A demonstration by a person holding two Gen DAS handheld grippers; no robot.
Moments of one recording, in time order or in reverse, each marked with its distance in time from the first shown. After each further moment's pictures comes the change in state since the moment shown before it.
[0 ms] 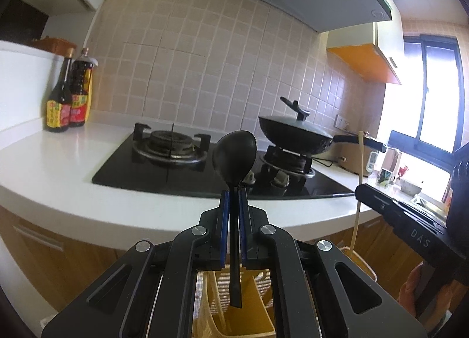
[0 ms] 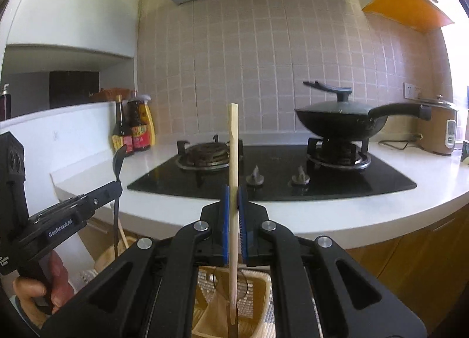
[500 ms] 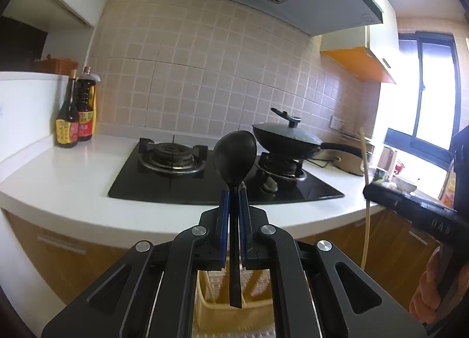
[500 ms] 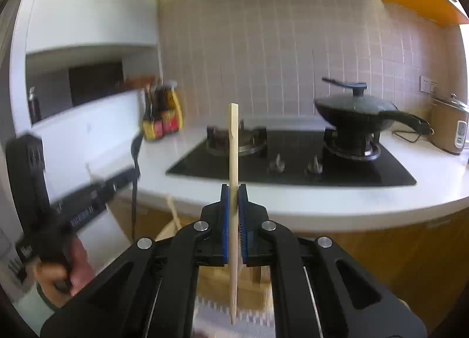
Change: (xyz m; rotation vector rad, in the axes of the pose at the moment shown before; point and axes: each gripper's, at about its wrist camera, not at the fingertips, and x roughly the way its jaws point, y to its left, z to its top) left arm -0.049 -0.025 0.037 0.031 0.009 0.017; right arm -0.056 0.010 0.056 0.019 0.079 0.108
